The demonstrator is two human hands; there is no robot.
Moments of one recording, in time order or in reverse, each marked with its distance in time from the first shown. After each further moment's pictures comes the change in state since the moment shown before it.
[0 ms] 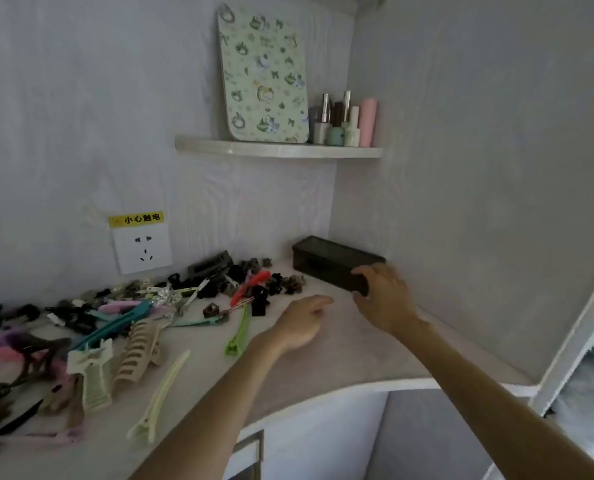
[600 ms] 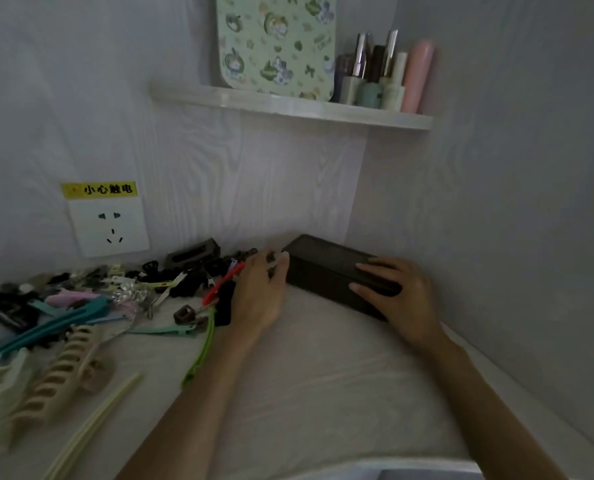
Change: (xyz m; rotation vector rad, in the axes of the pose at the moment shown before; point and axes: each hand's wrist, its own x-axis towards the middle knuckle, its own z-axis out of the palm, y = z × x) left_hand 0.059 -0.051 -0.028 -0.221 0.624 -0.132; right_hand 0.057 0.036 0.047 0.450 0.266 -0.150
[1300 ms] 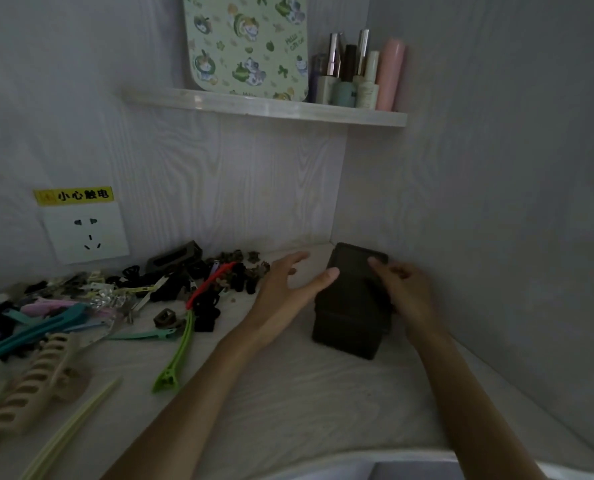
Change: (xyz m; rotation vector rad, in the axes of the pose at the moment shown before) left_hand -0.032 0.046 0.015 -0.178 -0.322 0.009; right_hand 0.007 -0.006 -0.019 0.482 0.071 0.711
